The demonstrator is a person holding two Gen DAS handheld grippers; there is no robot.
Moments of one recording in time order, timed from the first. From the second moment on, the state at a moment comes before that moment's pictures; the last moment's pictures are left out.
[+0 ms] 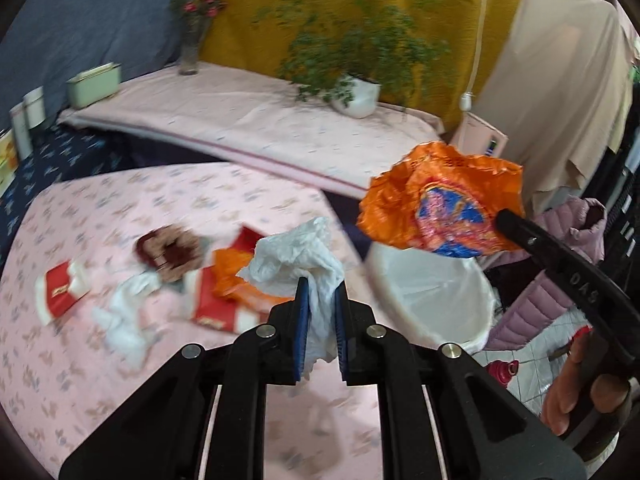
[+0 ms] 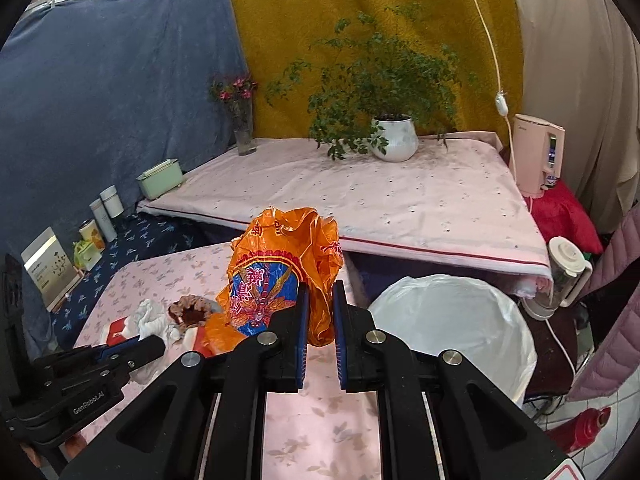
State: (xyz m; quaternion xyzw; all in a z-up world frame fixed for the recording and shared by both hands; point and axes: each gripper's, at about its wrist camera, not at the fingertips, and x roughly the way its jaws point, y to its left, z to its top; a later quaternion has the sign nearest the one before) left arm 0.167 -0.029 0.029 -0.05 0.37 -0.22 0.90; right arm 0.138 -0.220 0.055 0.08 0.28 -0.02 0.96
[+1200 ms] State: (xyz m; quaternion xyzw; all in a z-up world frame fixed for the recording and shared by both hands) left arm 0.186 -0.214 0.032 0.02 0.34 -0.31 0.89; right arm 0.135 -0.363 0.028 0.09 0.30 -0.16 0.94
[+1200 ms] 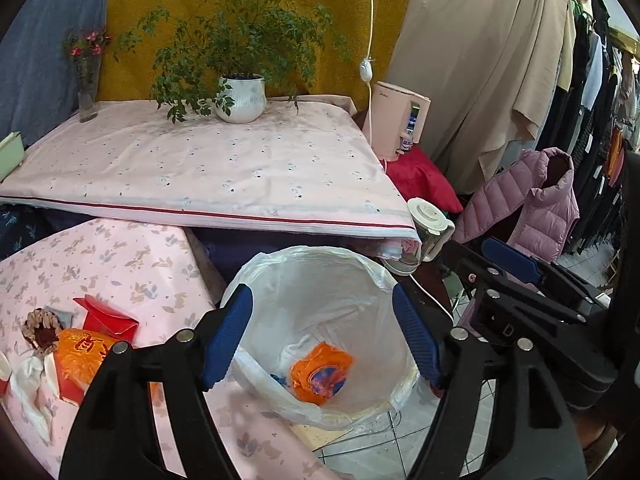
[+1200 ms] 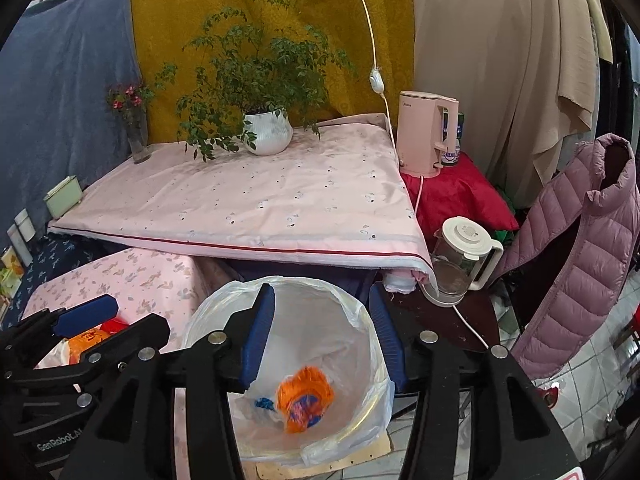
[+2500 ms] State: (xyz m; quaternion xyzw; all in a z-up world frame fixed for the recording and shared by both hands) left arm 0.197 0.047 -0.020 -0.04 0.37 -0.07 0.92; right arm 0.174 -0.164 -0.008 0.05 0.35 0.00 0.93
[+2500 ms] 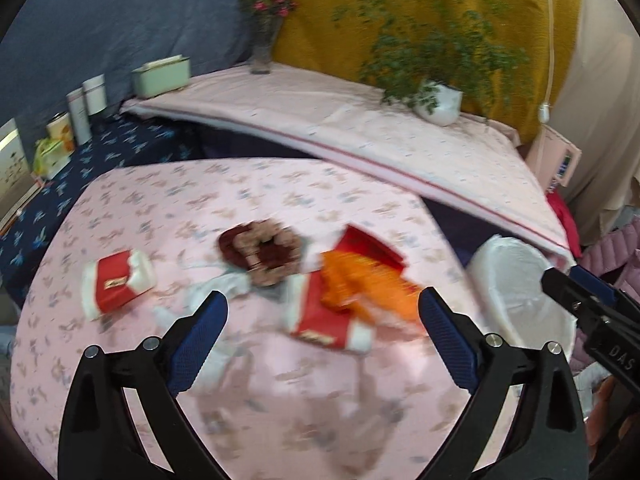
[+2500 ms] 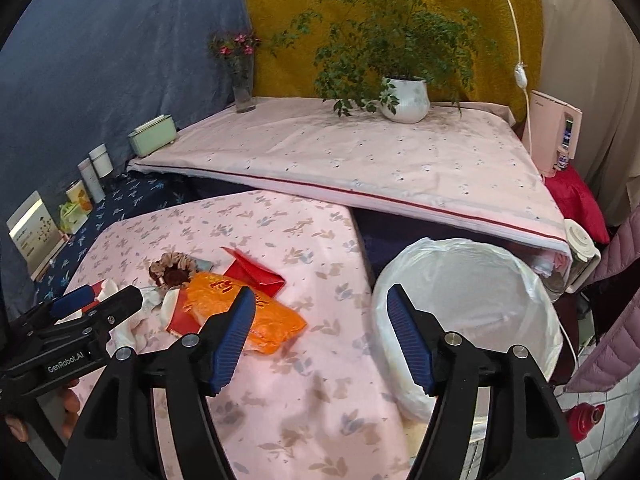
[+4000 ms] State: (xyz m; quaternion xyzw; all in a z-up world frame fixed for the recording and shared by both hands) left arm 0.229 0.107 -0.041 -0.10 0.42 -0.12 0.89; right arm 0.245 -0.082 -0.023 0.04 0.38 0.05 0.92
